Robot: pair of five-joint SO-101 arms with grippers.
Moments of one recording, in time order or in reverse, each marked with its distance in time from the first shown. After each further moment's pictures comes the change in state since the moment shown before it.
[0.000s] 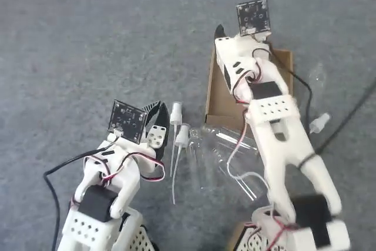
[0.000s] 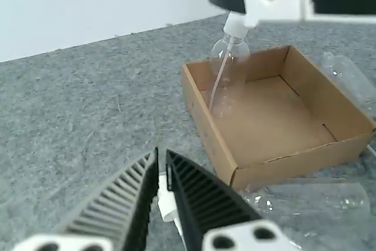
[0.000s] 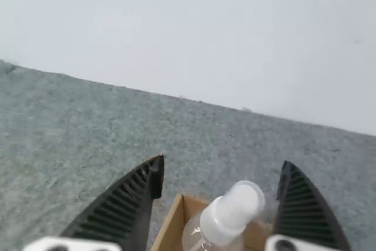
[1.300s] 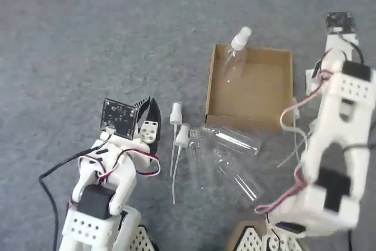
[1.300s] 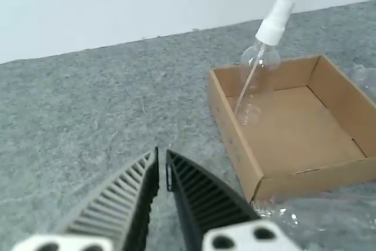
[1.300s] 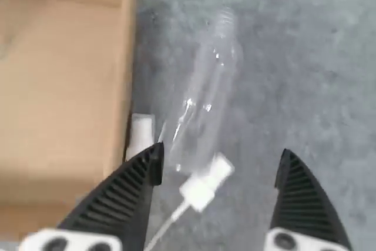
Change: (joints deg) left arm -4.7 0.0 1.1 -2.2 0.0; right arm 32.6 15.3 -24.3 52.7 17.3
